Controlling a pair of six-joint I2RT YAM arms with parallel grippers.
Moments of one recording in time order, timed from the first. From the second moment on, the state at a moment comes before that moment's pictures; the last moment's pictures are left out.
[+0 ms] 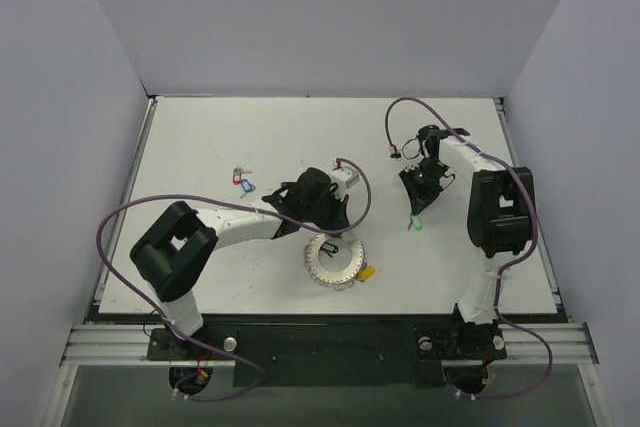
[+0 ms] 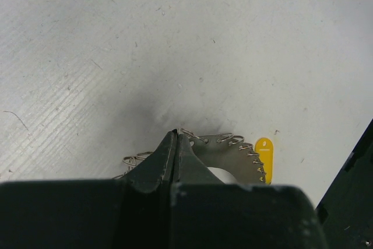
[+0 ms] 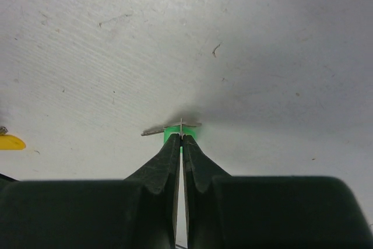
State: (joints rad) left arm -0.82 1.76 1.02 0.06 0.23 -0.28; right arm 0.13 1.95 1.37 -0.95 -0.20 -0.39
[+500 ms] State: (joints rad) left arm -0.82 1.68 0.96 0.11 0.24 -0.29; right arm 0.13 2.00 1.44 -0.96 -0.20 -0.36
